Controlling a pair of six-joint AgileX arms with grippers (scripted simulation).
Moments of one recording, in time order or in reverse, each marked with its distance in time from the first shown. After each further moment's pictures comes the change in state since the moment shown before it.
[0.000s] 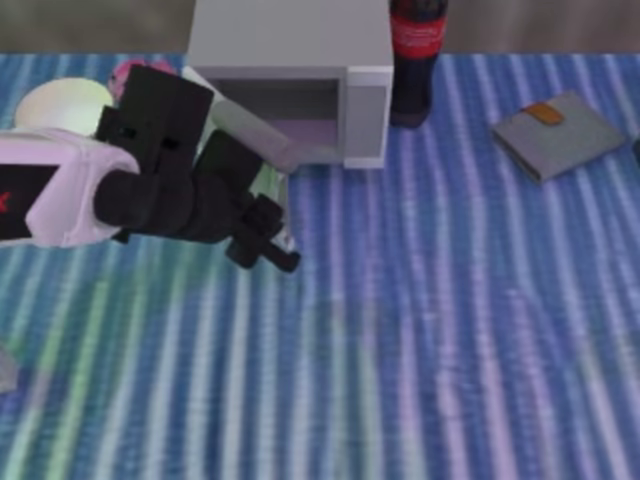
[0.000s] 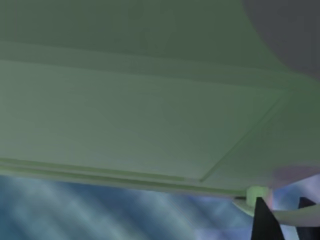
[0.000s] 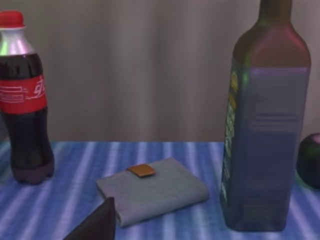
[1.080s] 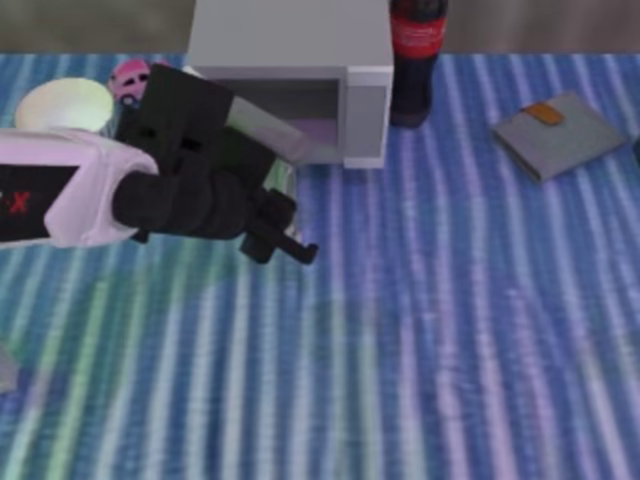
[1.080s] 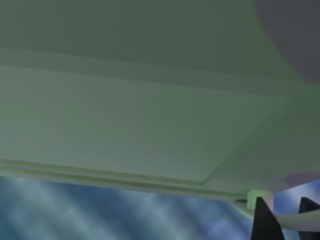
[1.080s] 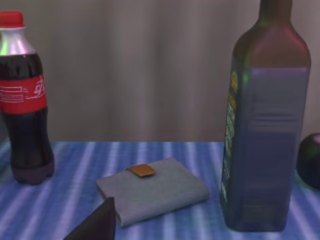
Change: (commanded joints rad) left arm -0.045 0.020 0.022 0.017 -0.059 -0.089; right arm 0.000 0.000 0.000 0.000 0.000 0.000
